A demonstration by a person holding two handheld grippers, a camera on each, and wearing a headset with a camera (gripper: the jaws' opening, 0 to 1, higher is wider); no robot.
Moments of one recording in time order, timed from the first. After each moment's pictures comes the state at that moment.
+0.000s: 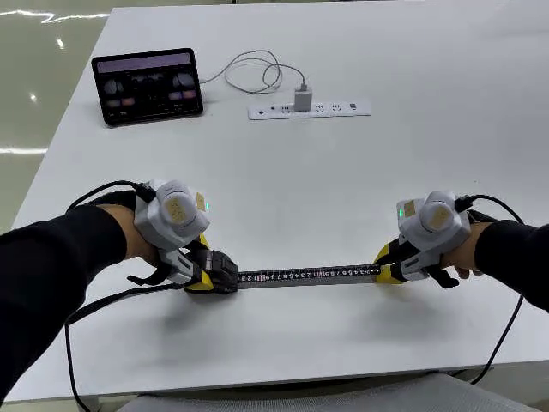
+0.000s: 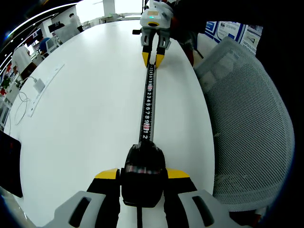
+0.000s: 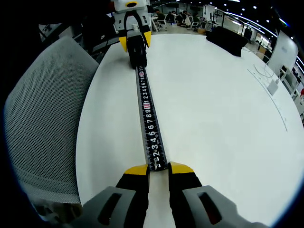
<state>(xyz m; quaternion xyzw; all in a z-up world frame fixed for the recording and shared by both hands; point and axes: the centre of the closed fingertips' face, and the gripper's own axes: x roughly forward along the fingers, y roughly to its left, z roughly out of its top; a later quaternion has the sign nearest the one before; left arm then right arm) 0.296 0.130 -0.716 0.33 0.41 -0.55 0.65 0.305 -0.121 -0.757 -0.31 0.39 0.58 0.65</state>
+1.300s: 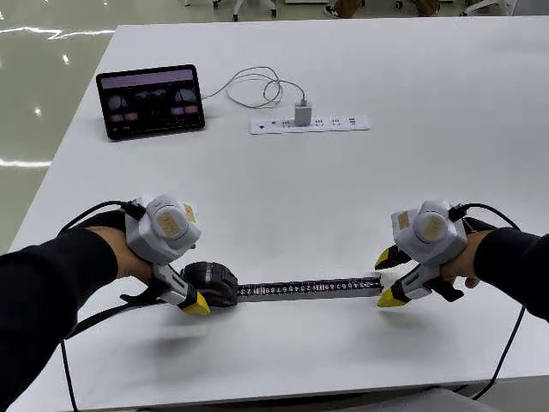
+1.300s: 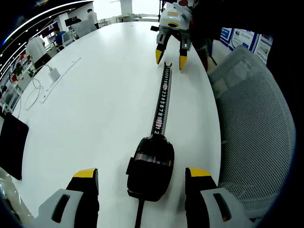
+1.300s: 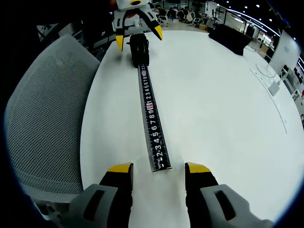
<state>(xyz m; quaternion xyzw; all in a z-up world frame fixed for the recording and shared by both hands) 0.308 0.147 -0.717 0.31 0.41 -0.50 0.70 0.302 -0.121 -0.750 -0.32 0.40 0.57 0.64</state>
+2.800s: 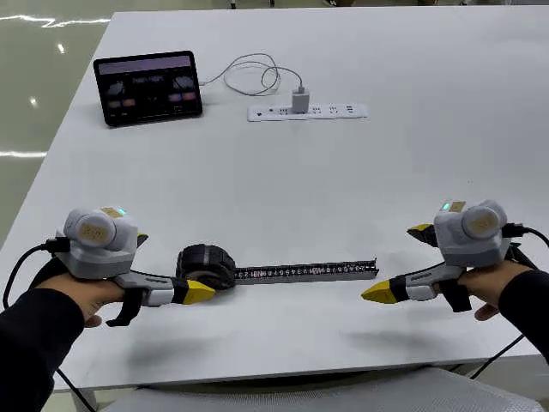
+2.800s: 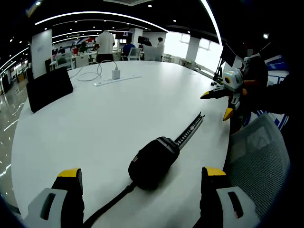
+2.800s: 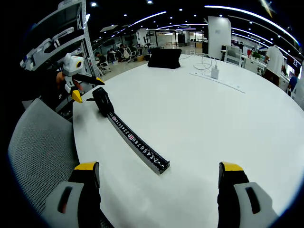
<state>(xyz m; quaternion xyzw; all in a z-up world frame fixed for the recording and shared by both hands) 0.296 0.183 -0.693 0.04 0.36 -0.32 0.88 0.294 -0.134 -0.702 -0.10 0.35 0.39 0.84</state>
